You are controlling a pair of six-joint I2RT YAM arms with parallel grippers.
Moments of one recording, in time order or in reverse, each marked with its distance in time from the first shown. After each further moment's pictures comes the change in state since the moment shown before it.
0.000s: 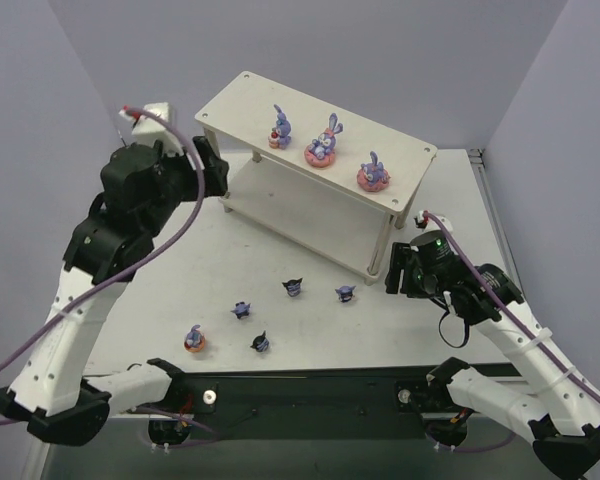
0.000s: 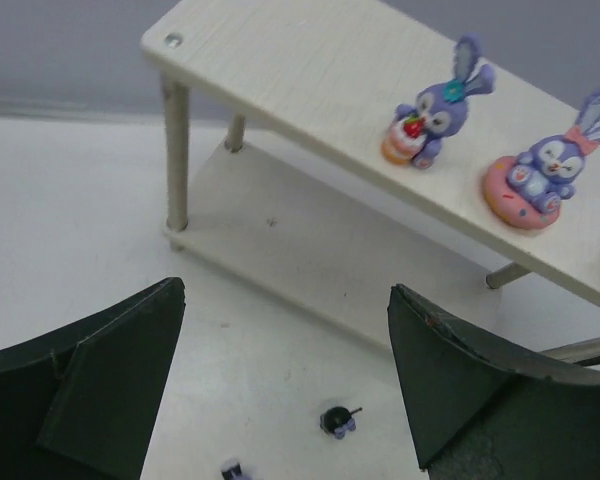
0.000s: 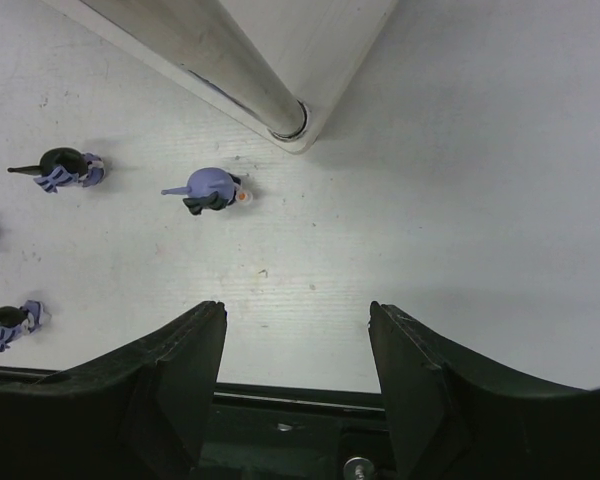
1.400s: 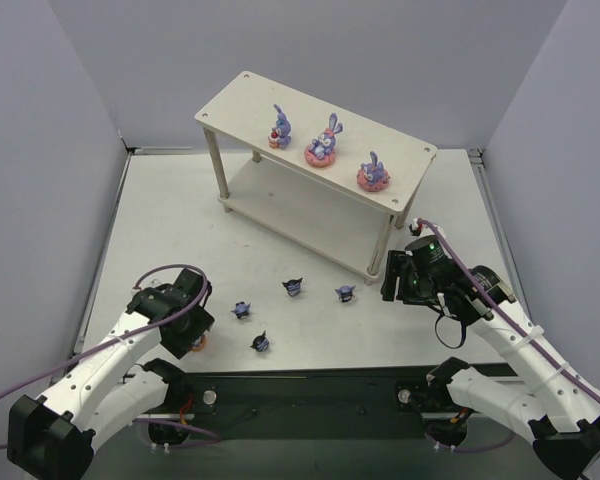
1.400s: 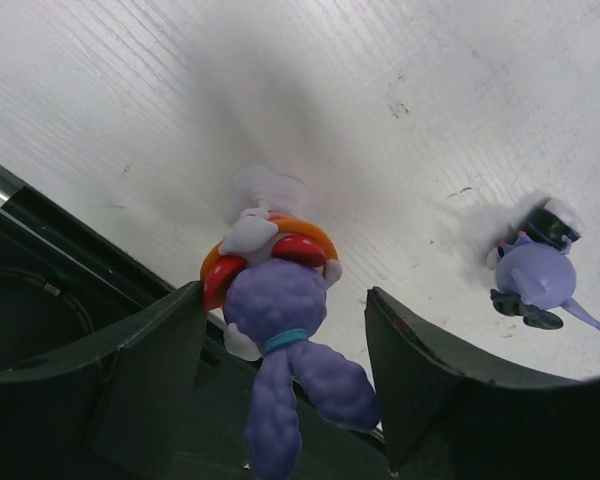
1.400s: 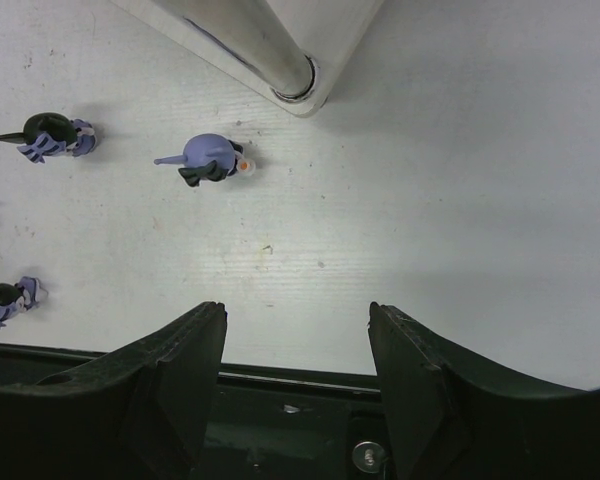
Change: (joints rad) left arm 0.006 -0.324 -1.048 -0.492 -0.069 -1.083; right arm 0.000 0.003 -0.066 0.007 -0.066 0.032
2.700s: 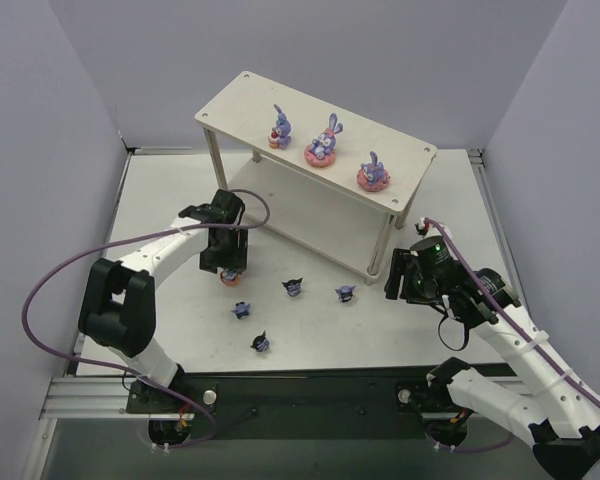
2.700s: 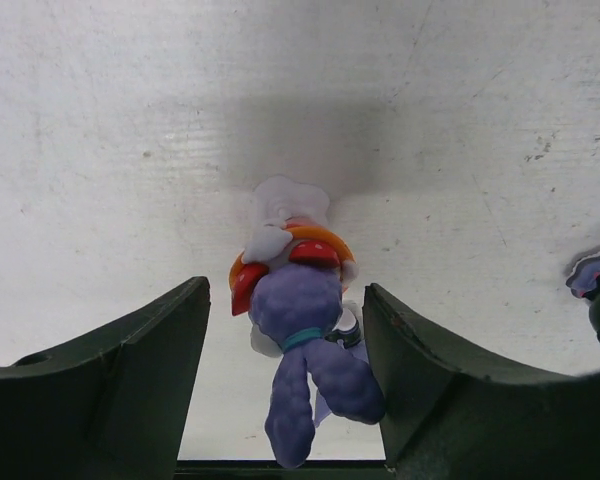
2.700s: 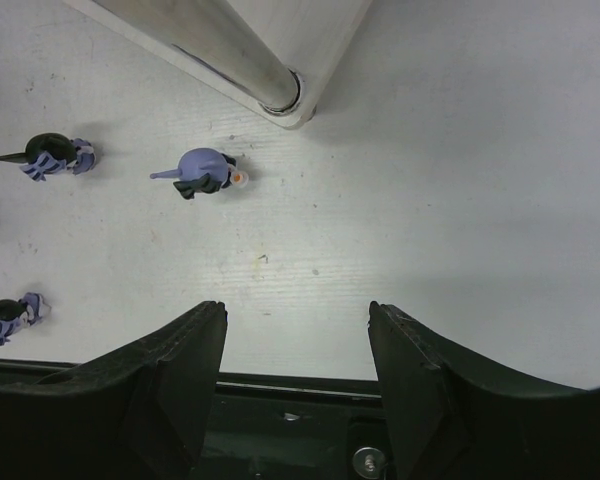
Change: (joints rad) left arm 0.084 0.768 0.551 0.327 0.161 0.967; right arm -0.020 -0.026 0.000 0.000 0.020 0.006
